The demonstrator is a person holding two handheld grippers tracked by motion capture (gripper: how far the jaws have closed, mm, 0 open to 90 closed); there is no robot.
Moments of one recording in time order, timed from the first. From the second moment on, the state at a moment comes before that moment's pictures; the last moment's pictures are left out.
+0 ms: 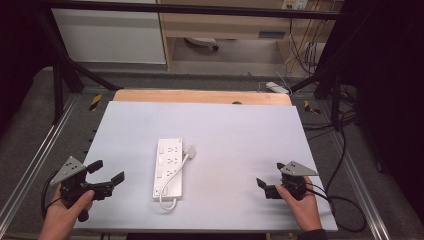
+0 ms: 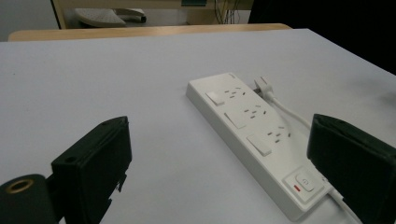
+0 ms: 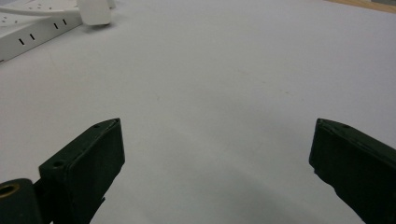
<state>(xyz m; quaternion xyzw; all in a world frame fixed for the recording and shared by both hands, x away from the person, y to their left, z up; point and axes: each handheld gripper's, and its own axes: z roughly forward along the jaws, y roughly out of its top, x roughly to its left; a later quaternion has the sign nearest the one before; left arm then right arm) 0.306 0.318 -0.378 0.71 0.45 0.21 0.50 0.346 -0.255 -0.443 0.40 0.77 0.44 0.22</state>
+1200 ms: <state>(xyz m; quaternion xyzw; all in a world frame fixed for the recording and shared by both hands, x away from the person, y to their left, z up) 0.329 0.287 -0.356 0.72 0.42 0.22 0.51 0.345 -0.255 -0.443 0.40 0.77 0.45 0.22</state>
